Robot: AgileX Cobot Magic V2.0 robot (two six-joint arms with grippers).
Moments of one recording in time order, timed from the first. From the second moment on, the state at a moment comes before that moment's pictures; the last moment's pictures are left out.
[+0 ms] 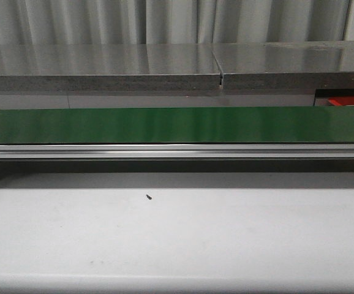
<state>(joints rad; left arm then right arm) 0.05 0.50 -0.42 -1.17 0.29 1.09 -0.11 0.78 -0.74 0.49 0.57 -0.56</state>
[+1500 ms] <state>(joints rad) 0.05 0.50 -0.42 -1.17 0.29 1.09 0.11 0.73 -0.68 0.15 0.40 -0.35</state>
